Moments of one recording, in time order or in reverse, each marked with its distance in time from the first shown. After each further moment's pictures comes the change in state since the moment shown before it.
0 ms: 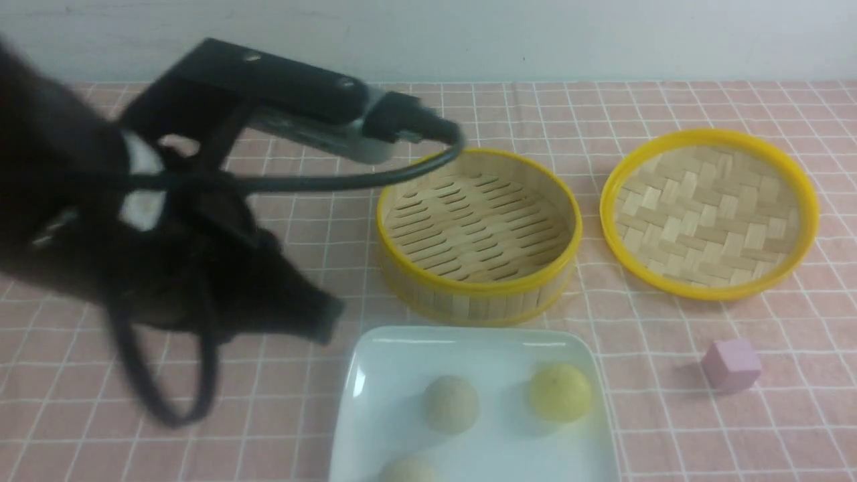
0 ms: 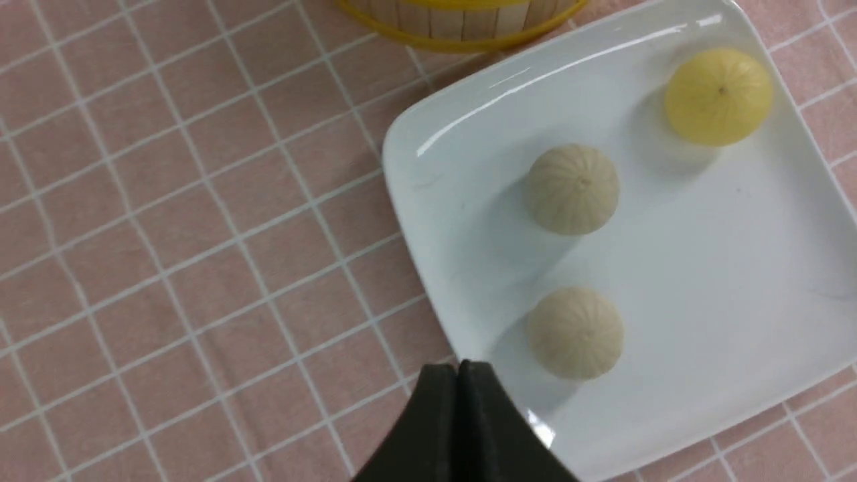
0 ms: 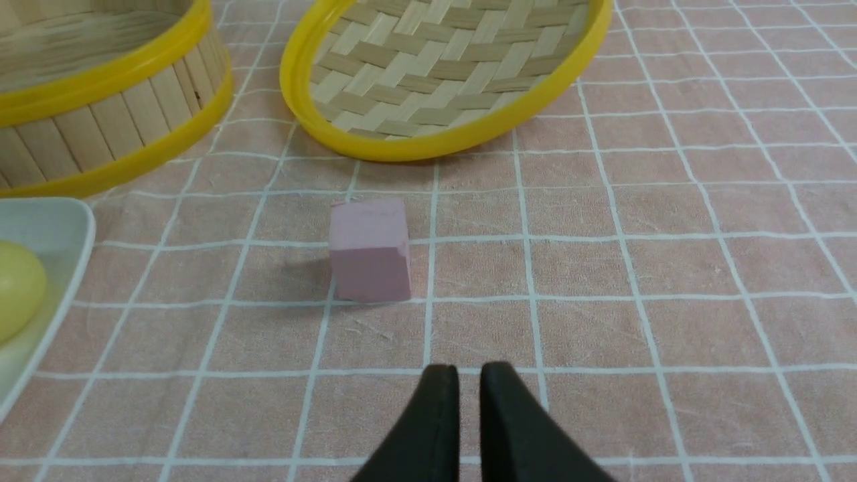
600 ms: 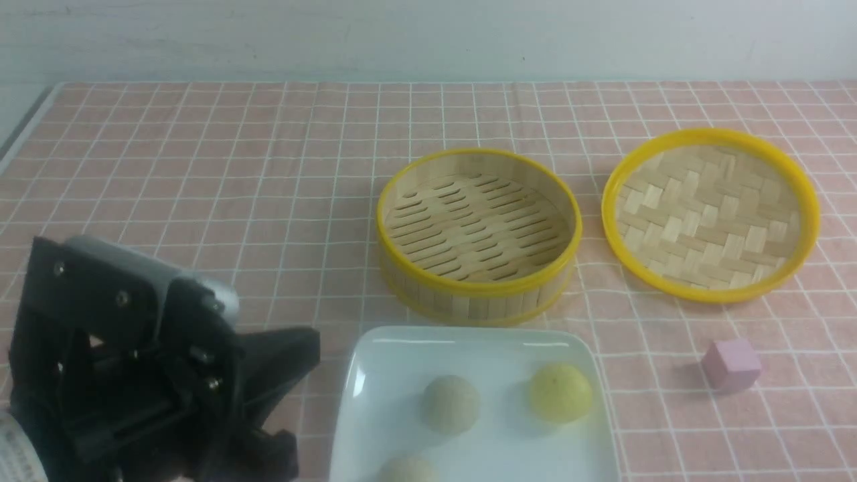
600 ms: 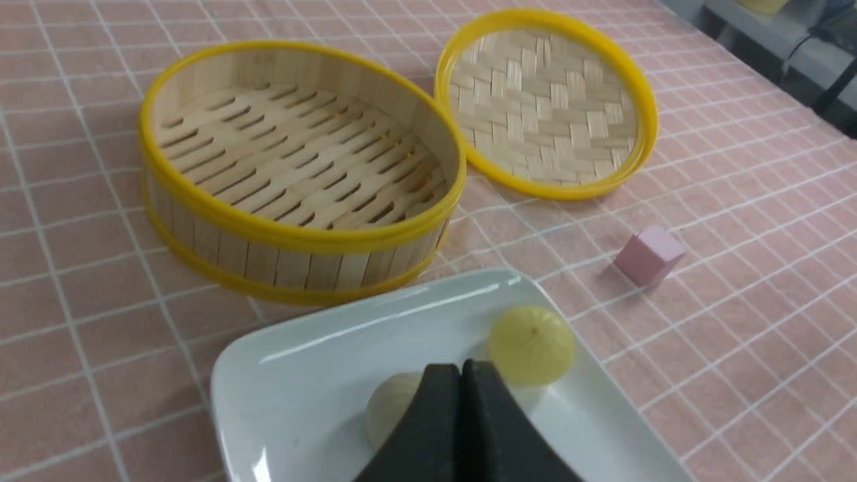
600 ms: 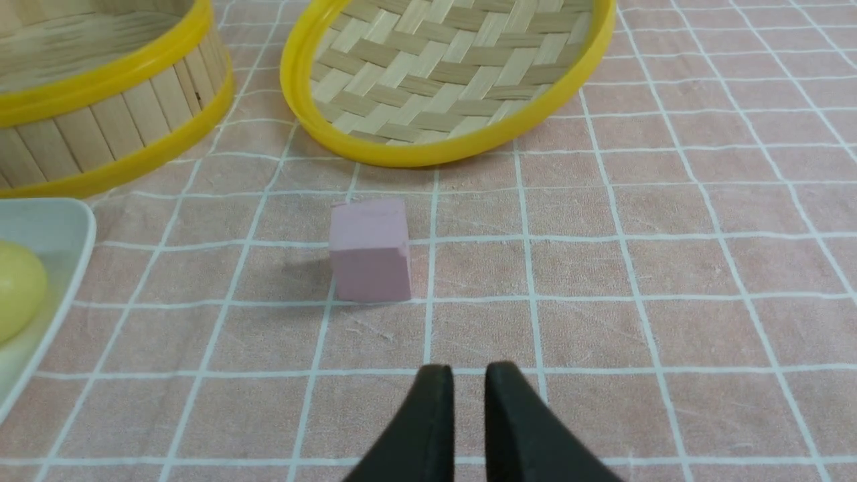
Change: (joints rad) right arm 0.000 0.000 0.001 0.001 0.000 0.000; left arm 0.000 -0.352 0.699 0.035 -0.978 -0.183
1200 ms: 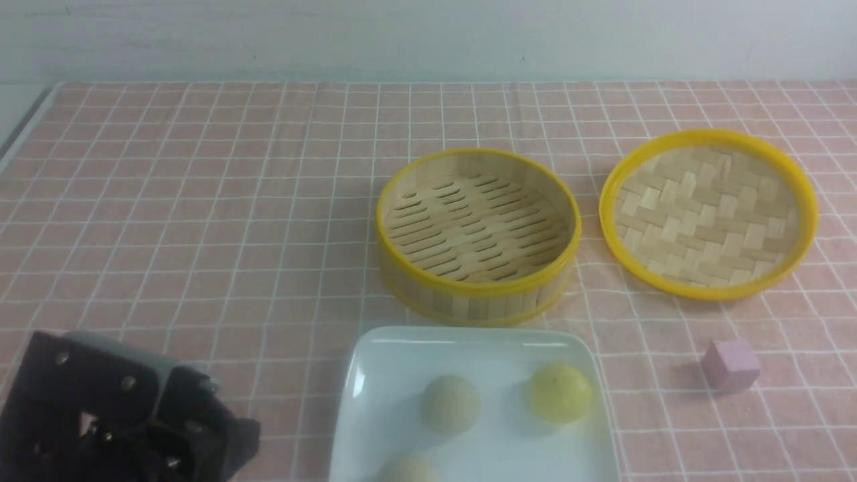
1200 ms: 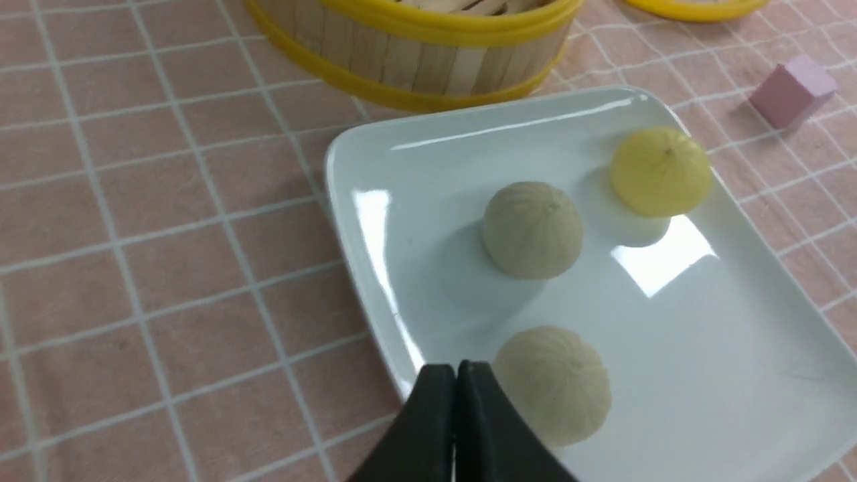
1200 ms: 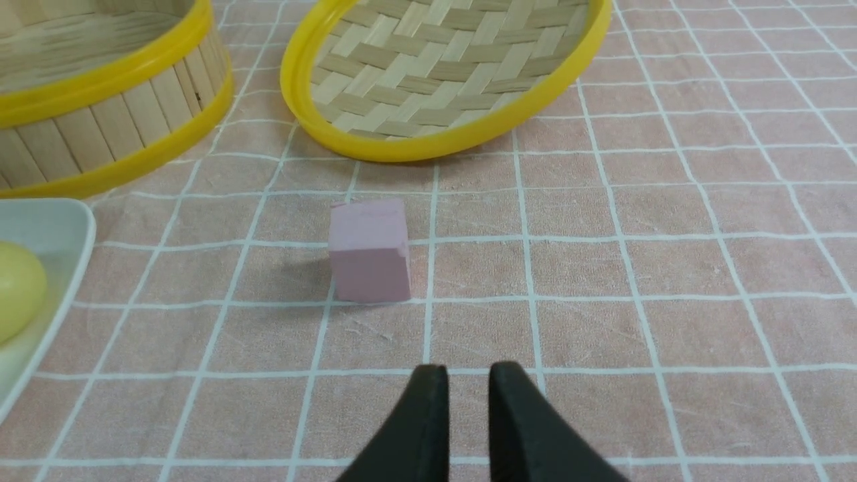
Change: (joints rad) right arm 0.000 0.000 0.000 0.000 0.000 0.000; left arm 0.093 -0.114 0.142 -0.040 0.158 0.009
